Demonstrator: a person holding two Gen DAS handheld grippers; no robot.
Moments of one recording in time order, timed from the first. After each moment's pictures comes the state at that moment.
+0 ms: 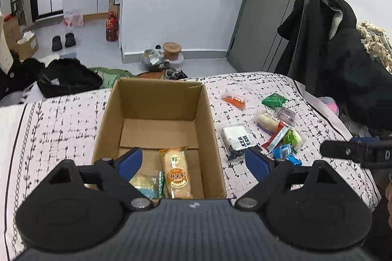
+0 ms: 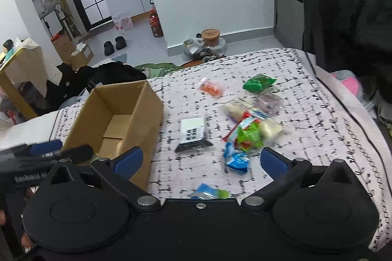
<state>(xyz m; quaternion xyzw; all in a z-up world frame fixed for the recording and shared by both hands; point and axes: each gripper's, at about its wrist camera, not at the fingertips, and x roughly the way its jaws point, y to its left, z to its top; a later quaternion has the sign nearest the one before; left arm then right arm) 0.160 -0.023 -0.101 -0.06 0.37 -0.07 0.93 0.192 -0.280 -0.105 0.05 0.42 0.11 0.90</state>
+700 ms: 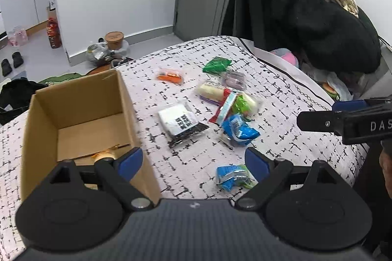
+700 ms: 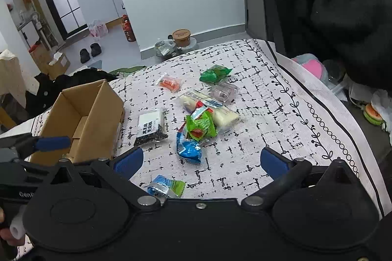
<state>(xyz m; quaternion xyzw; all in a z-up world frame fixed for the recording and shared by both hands) 0.180 -0.097 -0.124 0.03 0.41 -0.20 0.89 0.182 -0.329 -0.125 0.07 0.42 0.05 0.90</state>
